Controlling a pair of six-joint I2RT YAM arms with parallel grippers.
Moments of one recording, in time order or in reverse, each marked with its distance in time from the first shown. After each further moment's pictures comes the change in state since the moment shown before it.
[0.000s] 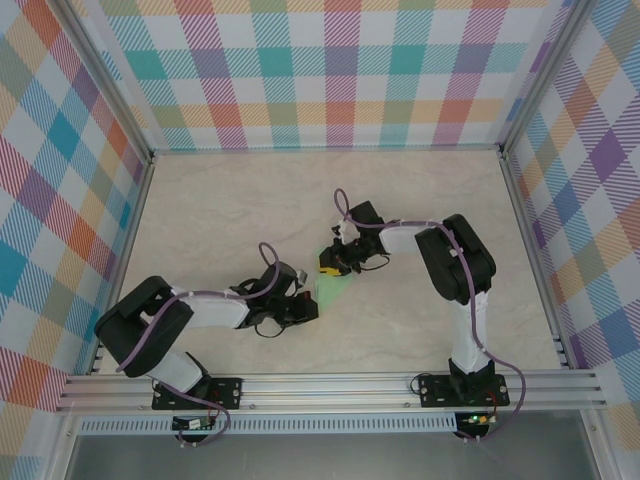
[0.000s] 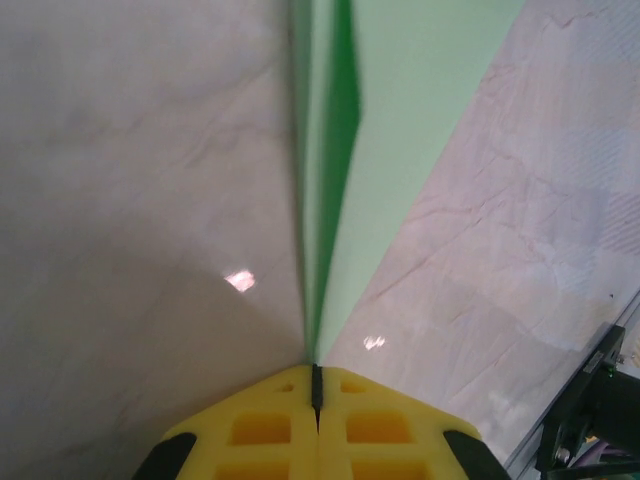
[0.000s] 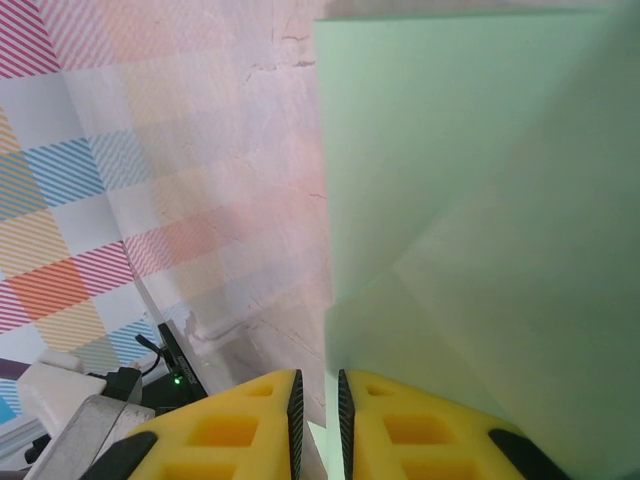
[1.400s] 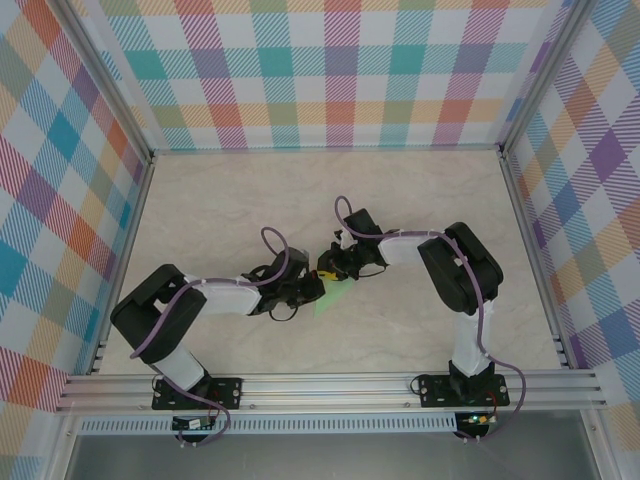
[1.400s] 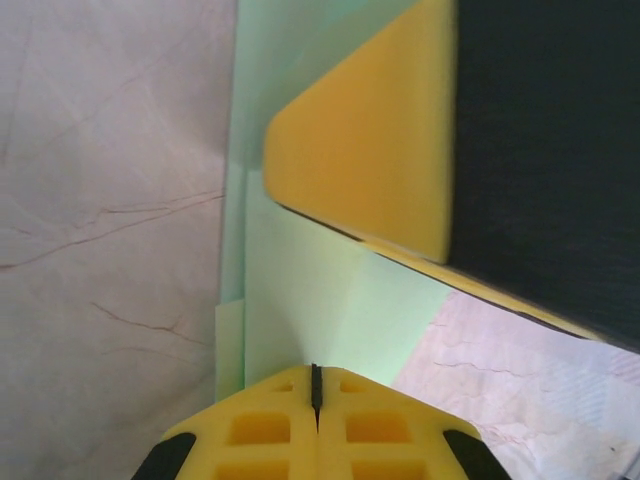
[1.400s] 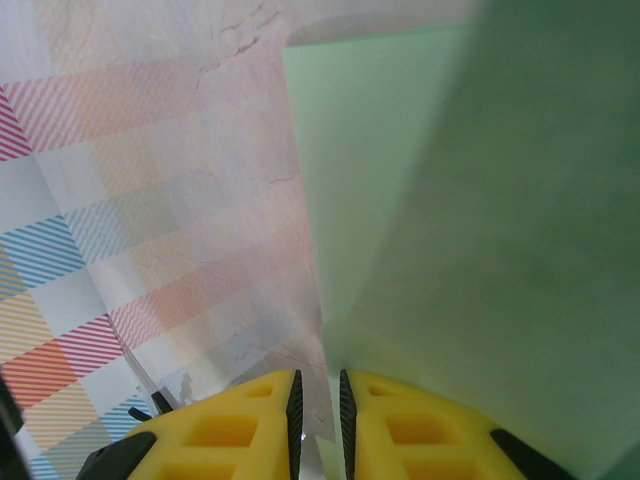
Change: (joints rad) left arm 0.010 0.143 0.174 0.033 -0.204 -0.048; right arm 0.067 -0.091 -0.094 0.094 0.188 0.220
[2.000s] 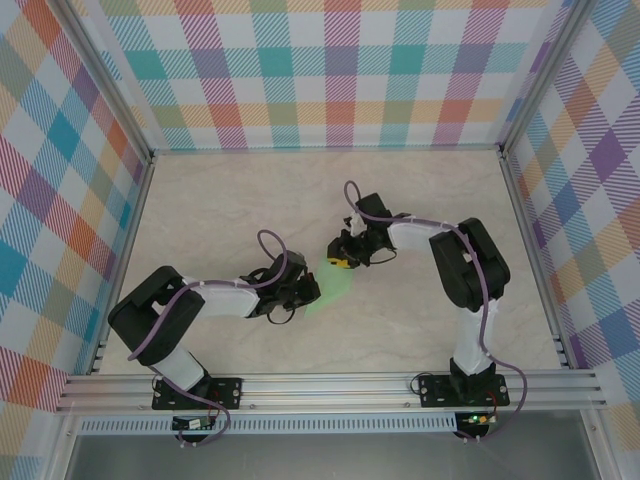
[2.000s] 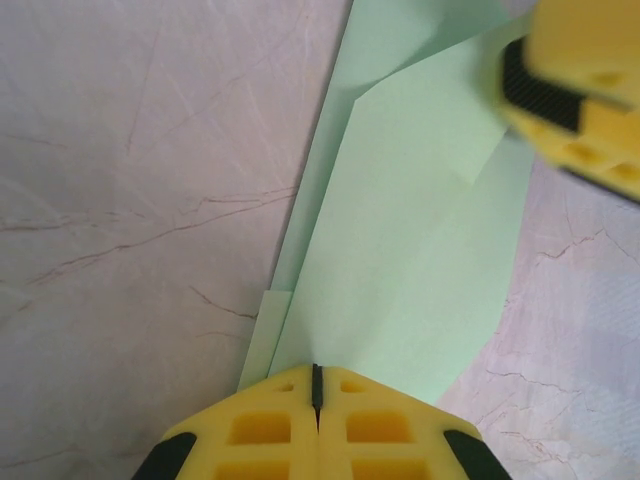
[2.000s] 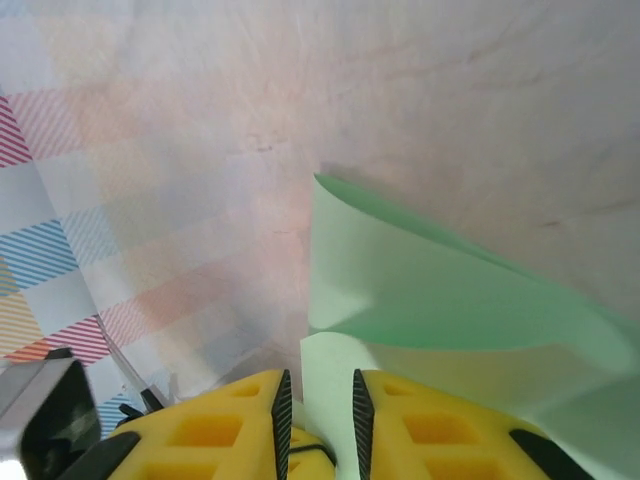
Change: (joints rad) left arm -0.003 -0.027 -0.032 -0.028 -0.063 -0.003; right arm -0.106 -0.023 0.112 -0.203 -0.027 -0.182
